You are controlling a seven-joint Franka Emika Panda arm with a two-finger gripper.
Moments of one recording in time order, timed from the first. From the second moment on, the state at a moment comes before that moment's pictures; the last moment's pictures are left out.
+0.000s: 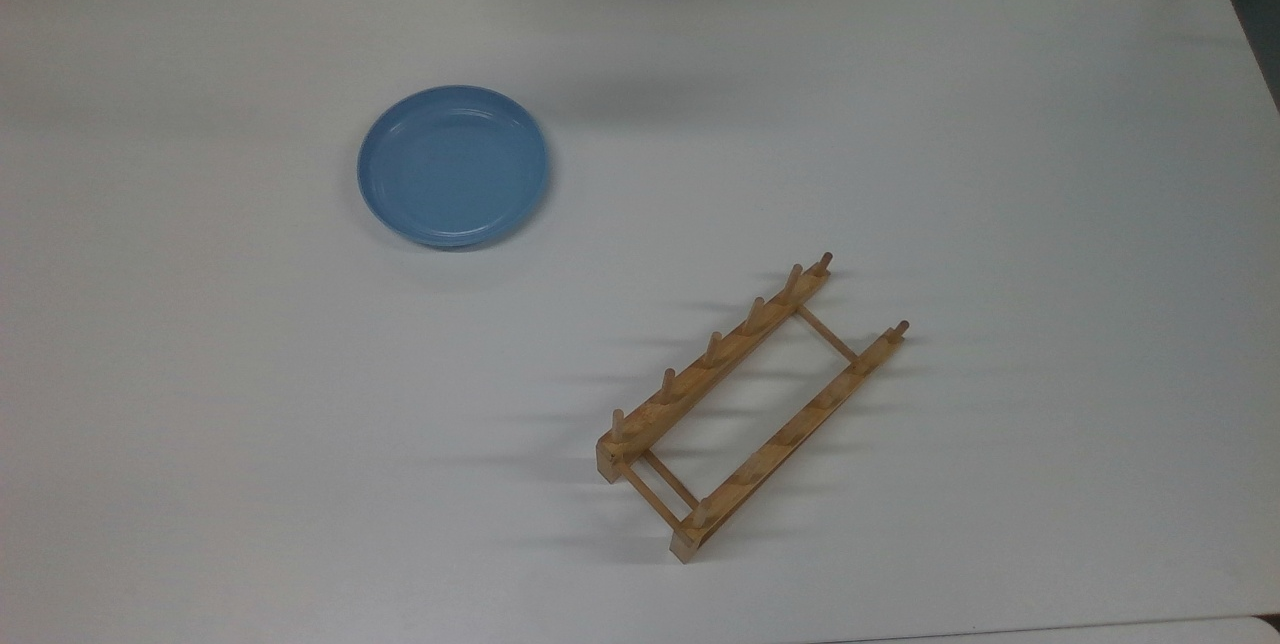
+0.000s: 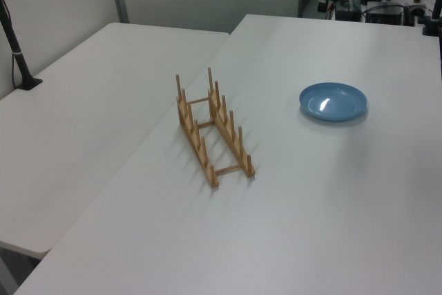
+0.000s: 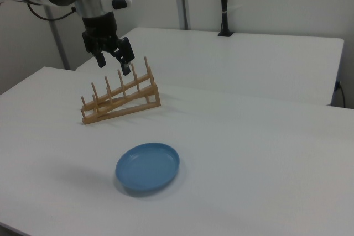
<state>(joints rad) 0.03 -0.03 -0.07 -1.64 0.02 1.70 0.06</state>
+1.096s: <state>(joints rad) -0.05 -0.03 -0.07 -1.64 0.01 1.69 -0.28</state>
